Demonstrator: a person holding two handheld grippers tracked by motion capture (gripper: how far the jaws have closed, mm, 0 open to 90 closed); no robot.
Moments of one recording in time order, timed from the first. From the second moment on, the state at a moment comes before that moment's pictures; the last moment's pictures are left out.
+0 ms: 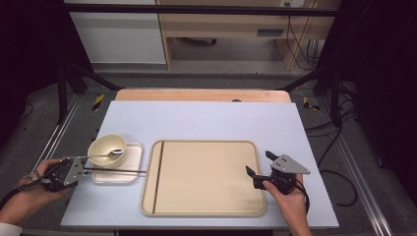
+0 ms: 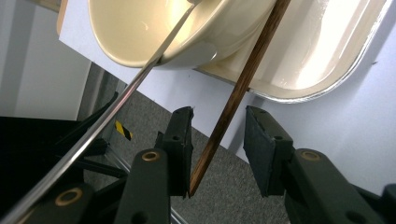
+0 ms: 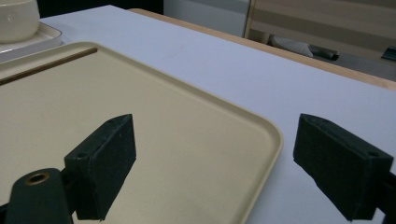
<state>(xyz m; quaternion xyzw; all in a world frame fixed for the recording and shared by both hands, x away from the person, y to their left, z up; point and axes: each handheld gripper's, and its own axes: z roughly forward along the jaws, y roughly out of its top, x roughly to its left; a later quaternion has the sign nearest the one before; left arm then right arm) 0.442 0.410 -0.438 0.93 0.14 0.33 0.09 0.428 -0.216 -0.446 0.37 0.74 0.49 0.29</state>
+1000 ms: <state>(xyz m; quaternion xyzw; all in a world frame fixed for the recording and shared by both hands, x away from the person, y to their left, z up) 0.445 0.401 -0.454 0.93 0.11 0.35 0.07 0.429 -0.214 -0.448 0.37 0.74 0.49 0.27</state>
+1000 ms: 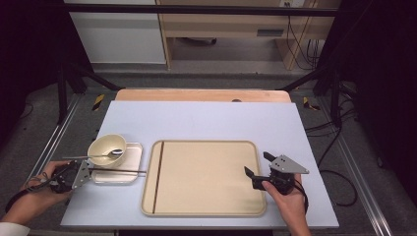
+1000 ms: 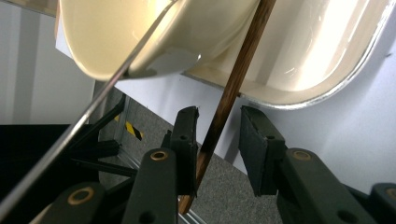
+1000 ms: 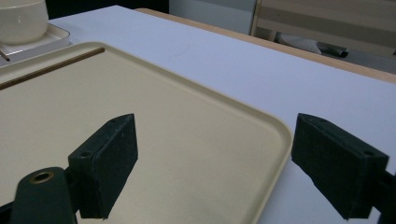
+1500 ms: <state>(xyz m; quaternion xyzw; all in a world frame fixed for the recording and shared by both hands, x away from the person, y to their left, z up) 0.444 0.407 -0.457 0.93 0.10 0.35 0.06 0.428 -0.214 -0.448 0.37 0.74 0.50 0.27</state>
